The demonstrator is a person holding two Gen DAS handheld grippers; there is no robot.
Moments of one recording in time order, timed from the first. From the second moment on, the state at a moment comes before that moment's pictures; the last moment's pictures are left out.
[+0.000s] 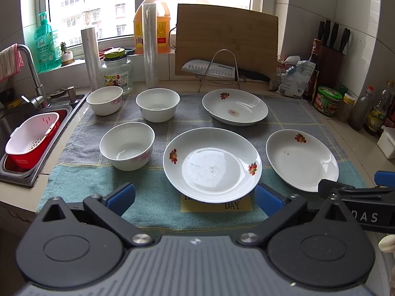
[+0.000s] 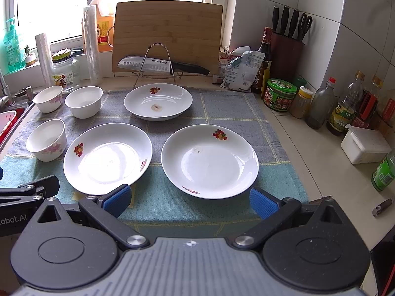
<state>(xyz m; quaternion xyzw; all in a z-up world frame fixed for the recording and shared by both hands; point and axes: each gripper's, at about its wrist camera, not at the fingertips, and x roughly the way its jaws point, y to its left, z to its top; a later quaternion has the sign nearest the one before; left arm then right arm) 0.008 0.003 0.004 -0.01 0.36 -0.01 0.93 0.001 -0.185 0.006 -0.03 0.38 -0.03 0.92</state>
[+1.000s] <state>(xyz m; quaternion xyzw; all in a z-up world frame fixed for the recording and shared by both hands) 0.009 0.004 0.003 -0.01 0.36 -0.01 0.93 0.004 -0.182 0.006 -0.04 0.38 -0.03 0.92</state>
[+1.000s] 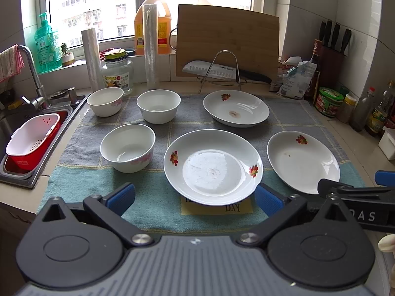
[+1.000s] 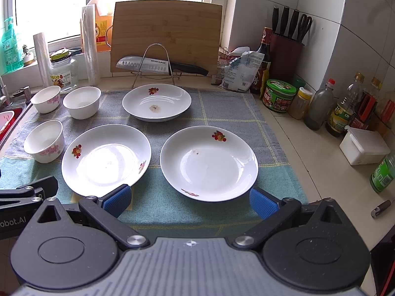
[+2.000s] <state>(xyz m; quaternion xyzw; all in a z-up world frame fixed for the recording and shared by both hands) 0.020 0.009 0.002 -0.01 0.36 -0.01 0.93 0.011 -0.180 0.006 -0.04 0.38 -0.03 0.92</state>
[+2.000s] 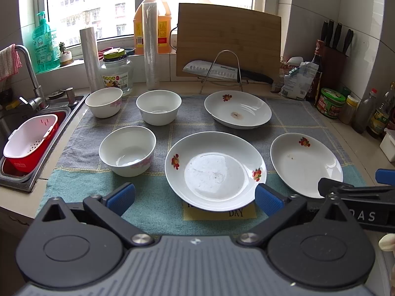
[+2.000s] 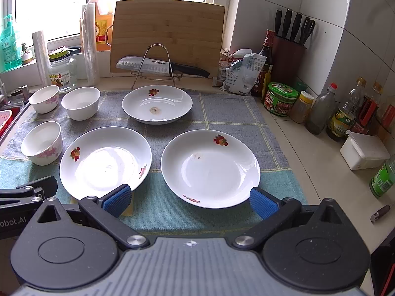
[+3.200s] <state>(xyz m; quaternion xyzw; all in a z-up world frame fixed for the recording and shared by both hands) 0.095 0.013 -0.040 0.05 0.37 -0.18 0.91 0.033 -0.230 -0.069 -0.02 0.39 -0.06 0.92</state>
